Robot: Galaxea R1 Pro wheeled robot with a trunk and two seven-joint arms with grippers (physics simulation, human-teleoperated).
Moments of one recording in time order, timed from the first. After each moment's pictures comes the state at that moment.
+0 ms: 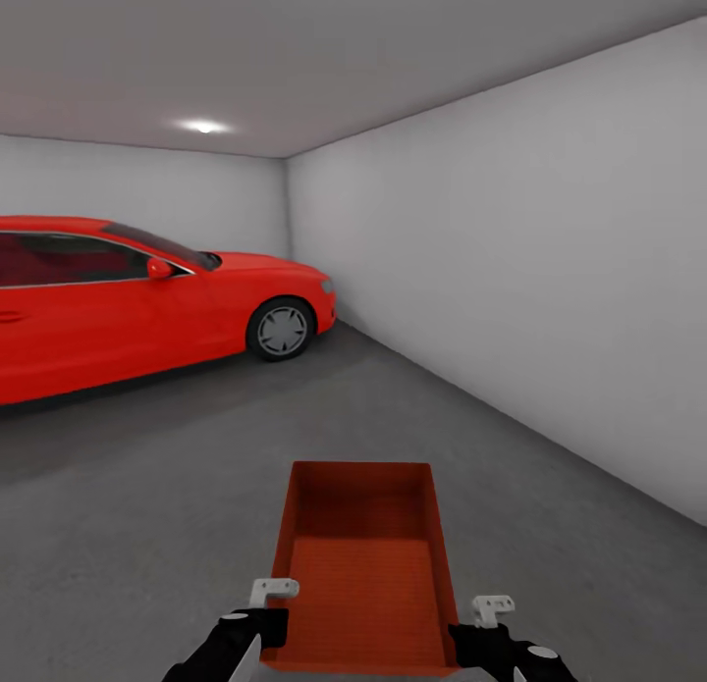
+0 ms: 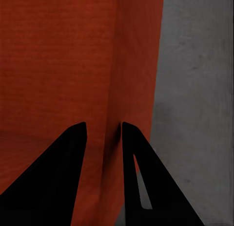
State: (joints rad) left arm -0.43 -0.11 -0.06 -0.48 0.05 0.30 0.11; right arm -0.37 -0.07 0.08 -0.45 -0.14 0.11 0.29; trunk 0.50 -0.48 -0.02
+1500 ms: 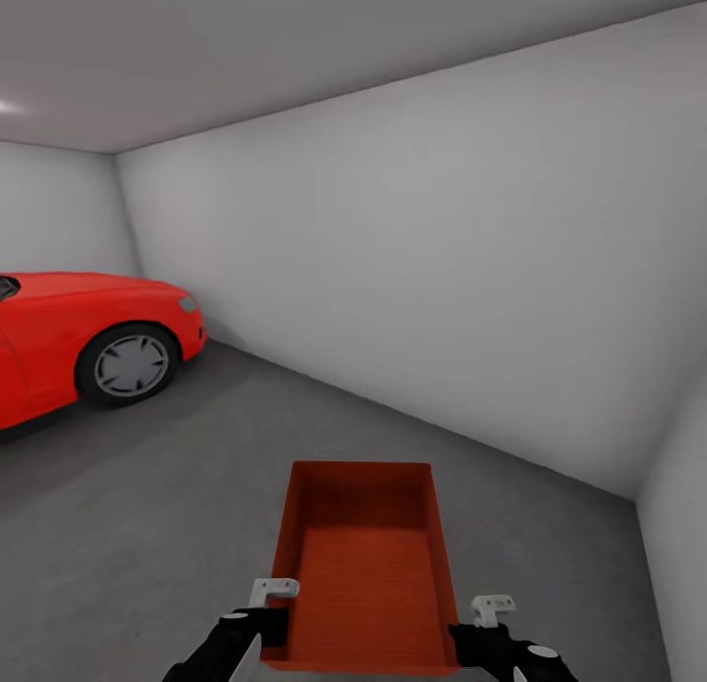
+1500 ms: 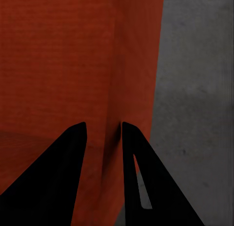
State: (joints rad) left arm -0.43 -0.11 -0.06 -0.49 0.05 0.30 0.11; right arm -0.37 -0.07 0.08 -0.45 -0.14 0.11 0.29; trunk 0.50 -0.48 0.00
